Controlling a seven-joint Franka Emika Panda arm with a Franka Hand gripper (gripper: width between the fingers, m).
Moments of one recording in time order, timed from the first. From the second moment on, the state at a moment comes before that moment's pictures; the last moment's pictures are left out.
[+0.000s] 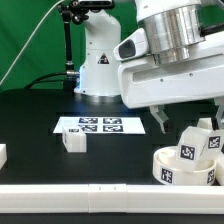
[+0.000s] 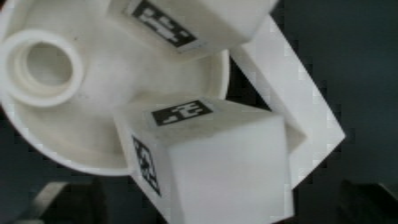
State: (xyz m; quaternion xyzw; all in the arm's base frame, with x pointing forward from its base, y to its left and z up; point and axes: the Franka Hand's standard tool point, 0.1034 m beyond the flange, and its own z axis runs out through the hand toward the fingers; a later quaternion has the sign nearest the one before) arm 0.620 0.091 0.089 -0.94 0.31 -0.04 0.14
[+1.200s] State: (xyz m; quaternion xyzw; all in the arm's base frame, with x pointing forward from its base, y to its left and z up) arm 0.623 0.094 0.086 -0.95 -0.28 -0.10 0.03
